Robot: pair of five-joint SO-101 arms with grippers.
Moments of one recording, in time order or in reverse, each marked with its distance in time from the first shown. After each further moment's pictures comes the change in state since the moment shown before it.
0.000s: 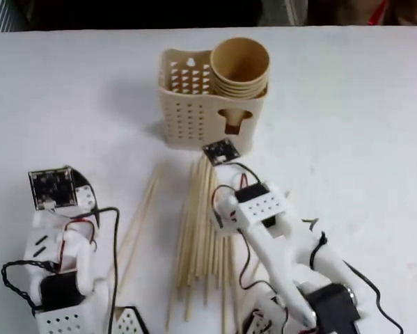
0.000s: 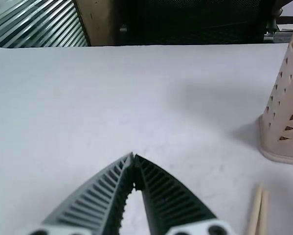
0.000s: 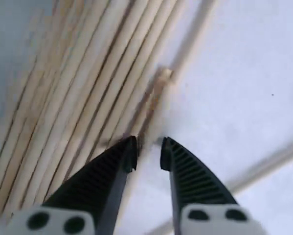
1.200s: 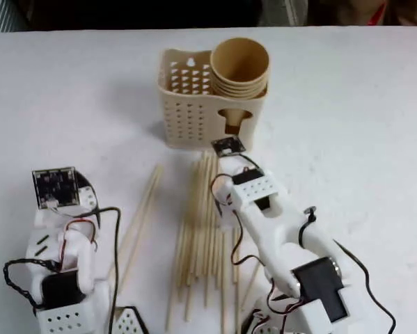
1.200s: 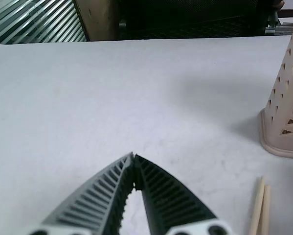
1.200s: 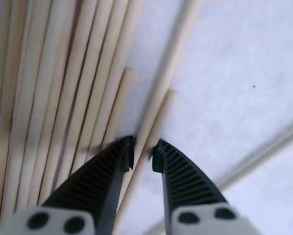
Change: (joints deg) left arm 0.0 0.0 1.7 -0.5 -0.5; right arm -0.4 13.6 -8.0 4.4 -4.0
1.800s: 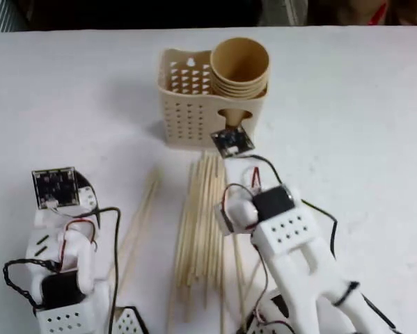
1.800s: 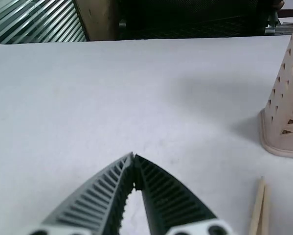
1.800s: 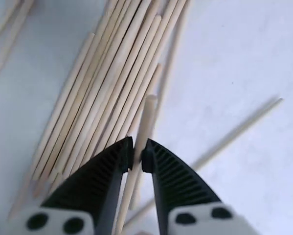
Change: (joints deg) left arm 0.0 0.0 0.0 0.0 0.0; right arm -1.8 -38.3 0.7 17.1 1.8
